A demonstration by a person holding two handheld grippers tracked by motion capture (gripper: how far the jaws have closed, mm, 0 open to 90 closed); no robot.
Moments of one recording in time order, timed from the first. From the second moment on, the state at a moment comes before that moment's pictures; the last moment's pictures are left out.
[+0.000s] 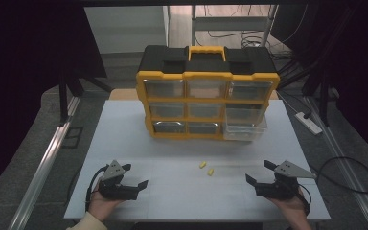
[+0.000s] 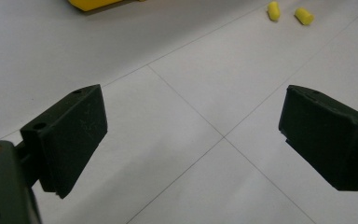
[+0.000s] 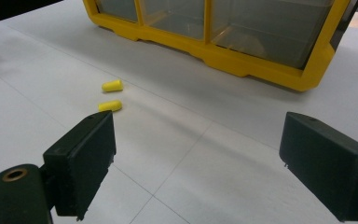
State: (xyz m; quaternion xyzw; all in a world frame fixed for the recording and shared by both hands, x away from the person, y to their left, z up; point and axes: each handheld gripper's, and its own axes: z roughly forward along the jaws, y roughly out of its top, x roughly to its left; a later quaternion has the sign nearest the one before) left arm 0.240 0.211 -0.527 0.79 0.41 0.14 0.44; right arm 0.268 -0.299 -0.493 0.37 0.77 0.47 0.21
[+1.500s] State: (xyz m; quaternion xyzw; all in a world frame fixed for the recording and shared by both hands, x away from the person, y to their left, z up) left arm 0.231 0.214 -0.532 0.79 0.41 0.15 0.43; right arm 0.279 -0.262 -0.481 0.33 0.80 0.47 0.19
